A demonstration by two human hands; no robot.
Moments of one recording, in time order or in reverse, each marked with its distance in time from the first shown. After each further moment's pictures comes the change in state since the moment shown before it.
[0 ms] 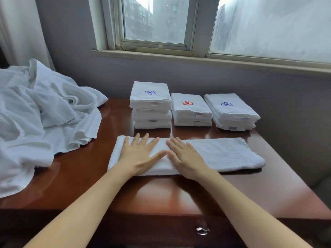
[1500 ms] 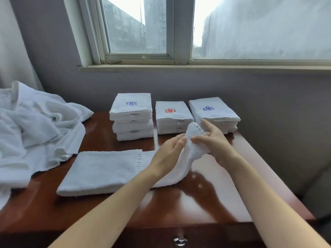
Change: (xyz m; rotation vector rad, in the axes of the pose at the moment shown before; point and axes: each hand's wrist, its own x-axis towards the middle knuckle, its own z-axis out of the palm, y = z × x) left_hand 0.015 0.148 -0.030 -1.011 0.132 0.288; right_hand -0.045 0.067 -0.116 1.122 0.332 0.311
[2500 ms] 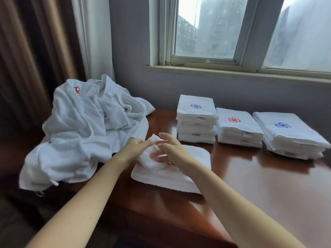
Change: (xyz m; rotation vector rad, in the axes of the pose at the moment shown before) left_hand -0.100 -0.060 -0.231 0.047 0.401 -0.643; right_hand -0.004 0.003 0.271 -0.063 -0.588 0.013
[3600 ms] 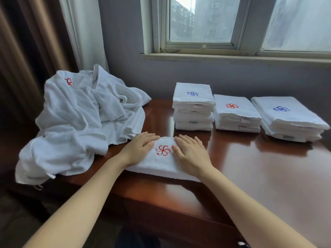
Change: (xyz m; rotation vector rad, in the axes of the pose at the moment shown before) left_hand 0.034 -0.057 0.019 0.448 -0.105 0.448; right_hand -0.014 0.066 -0.044 -1.054 0.249 -0.163
